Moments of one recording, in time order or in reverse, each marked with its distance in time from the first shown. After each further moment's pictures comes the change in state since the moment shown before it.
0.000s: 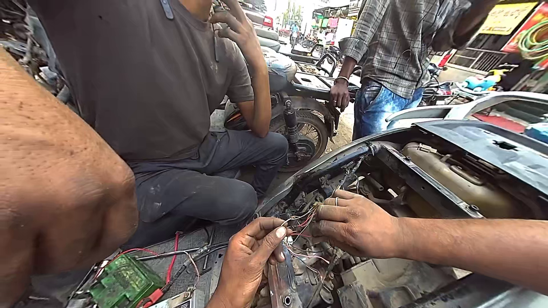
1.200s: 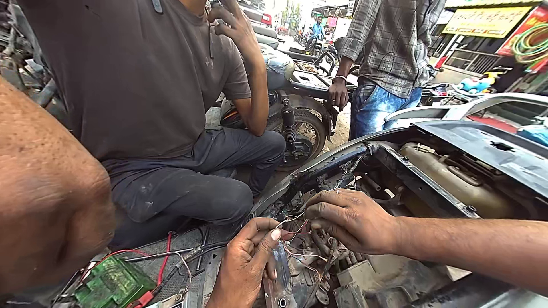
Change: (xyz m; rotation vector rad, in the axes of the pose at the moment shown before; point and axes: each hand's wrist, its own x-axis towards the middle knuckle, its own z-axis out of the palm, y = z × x) left_hand -0.005 0.000 0.006 0.137 -0.003 0.004; right_hand -0.003 0.006 -0.001 0.194 0.050 0.187
